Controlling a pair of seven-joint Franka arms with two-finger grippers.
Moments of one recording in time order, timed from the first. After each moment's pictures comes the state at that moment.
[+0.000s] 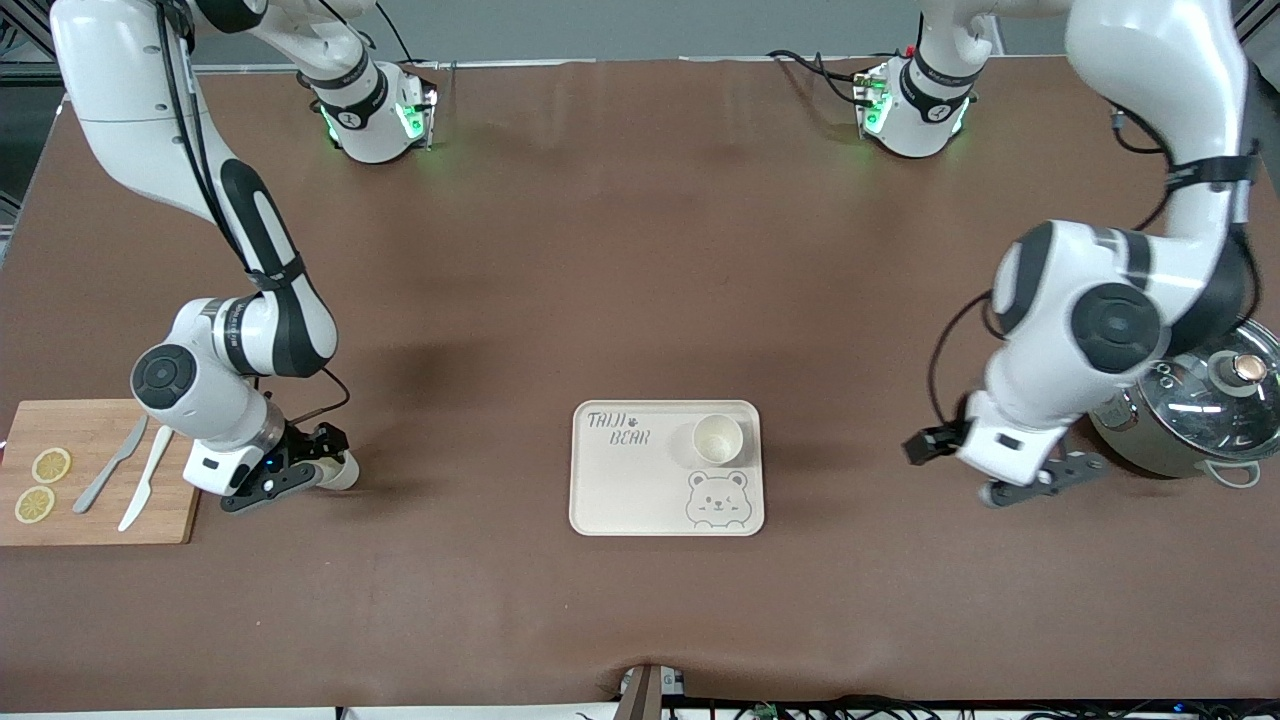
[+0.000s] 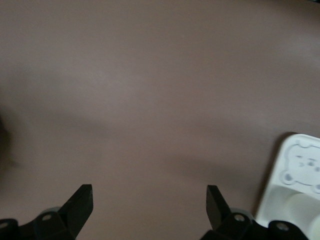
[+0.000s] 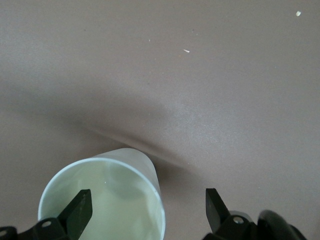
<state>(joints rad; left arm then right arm) -0.09 0.46 -0.11 -1.51 0.12 2.01 -0.46 0.09 0.61 -0.09 -1.81 0.04 2.54 -0.44</state>
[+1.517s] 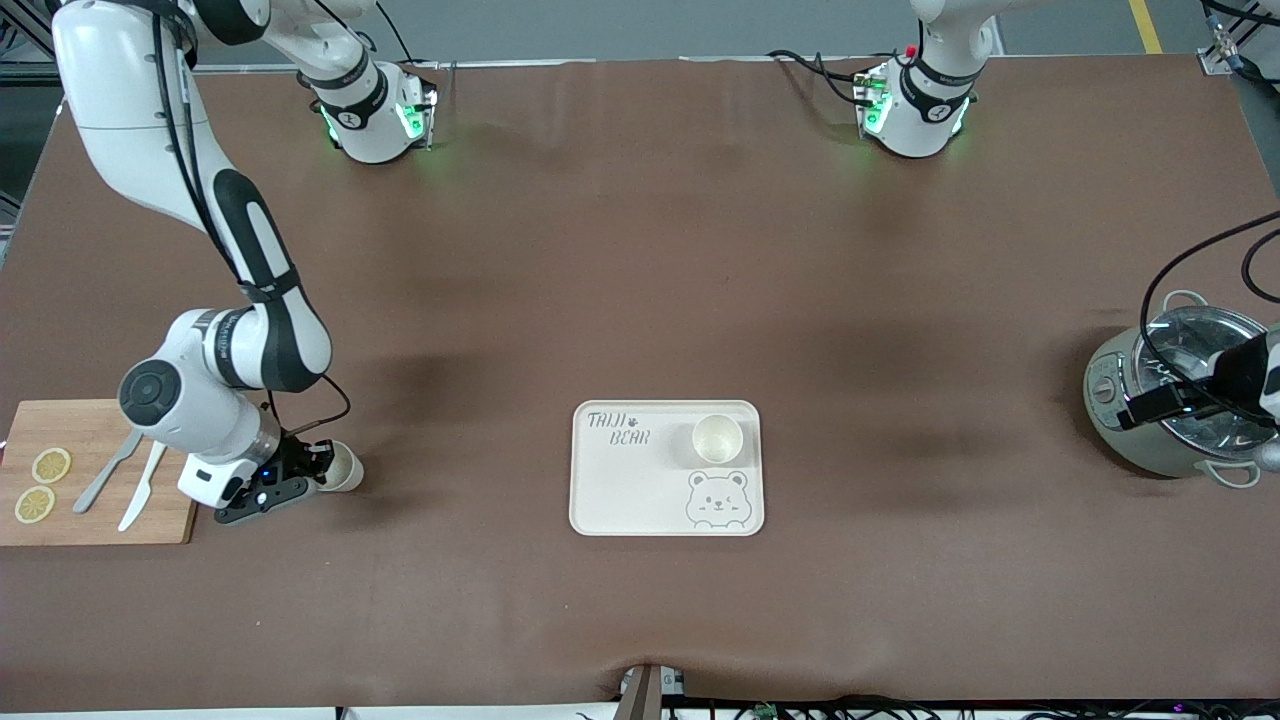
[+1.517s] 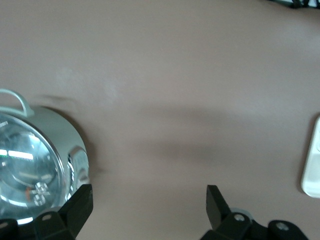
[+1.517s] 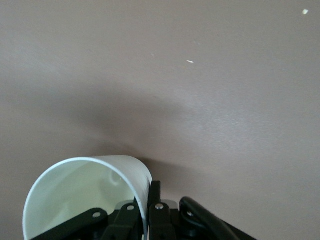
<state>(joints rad) 0.24 0.31 -0.16 -1.50 -0.03 1.85 -0.04 0.09 0.63 -0.08 -1.70 0.17 2.40 -0.44</state>
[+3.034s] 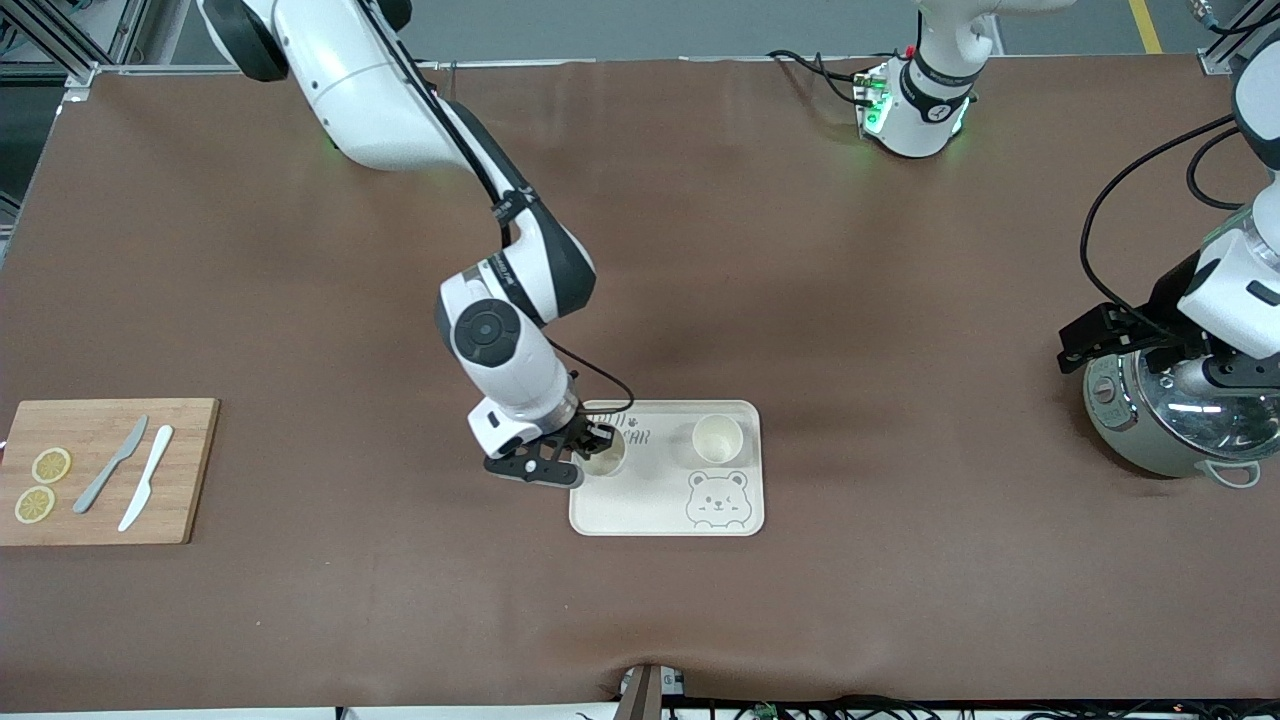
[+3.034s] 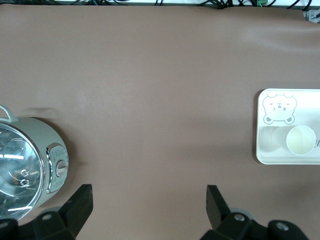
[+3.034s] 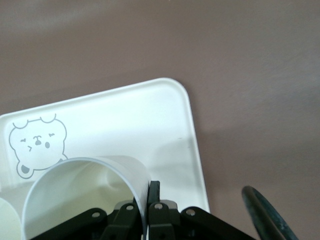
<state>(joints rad) -0.08 0.18 0.00 -1.47 -0.03 1.76 -0.07 0.64 0.83 -0.08 -1.28 0.14 2.32 0.70</state>
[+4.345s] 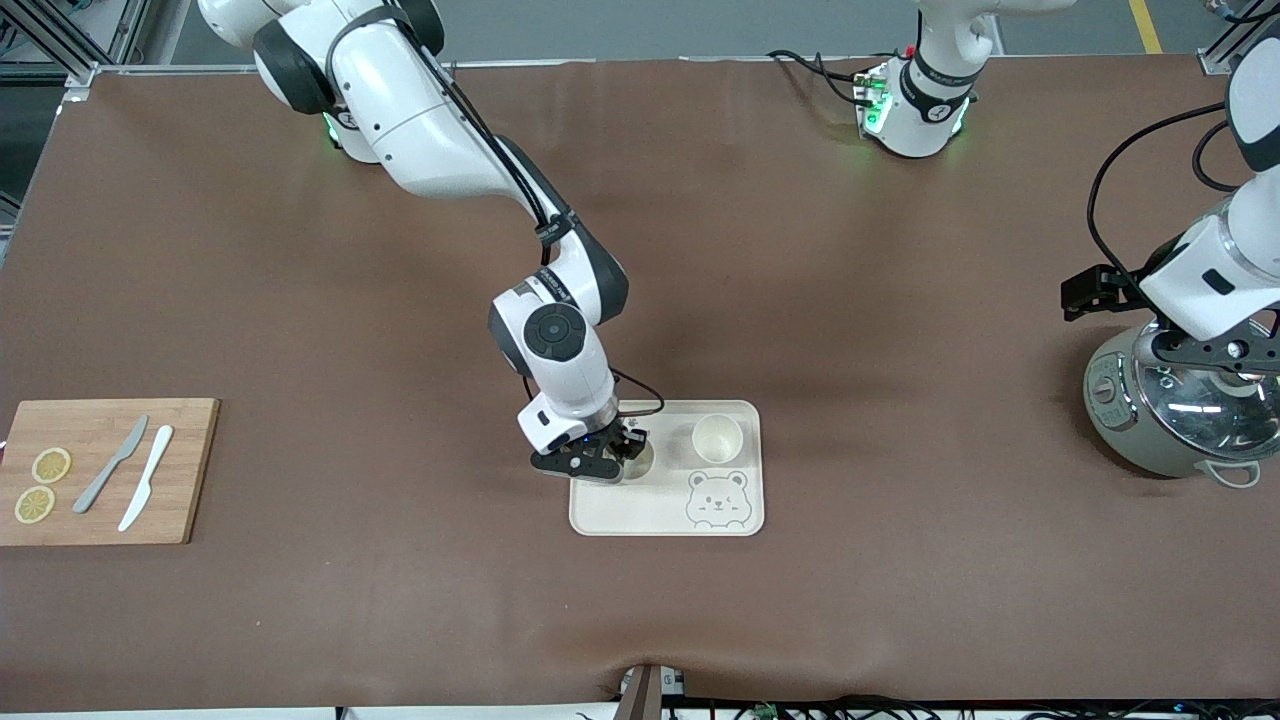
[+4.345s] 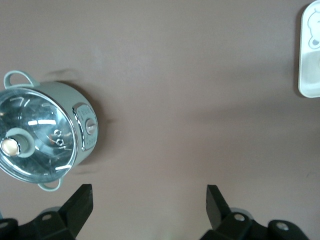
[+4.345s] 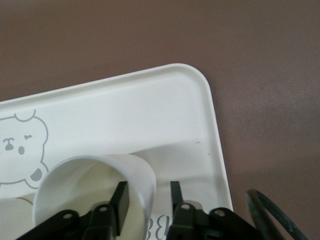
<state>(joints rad) -0.10 0.17 0.01 -1.46 0.09 1.55 0.06 0.68 0.94 -0.09 -1.23 0.04 2.42 0.80</state>
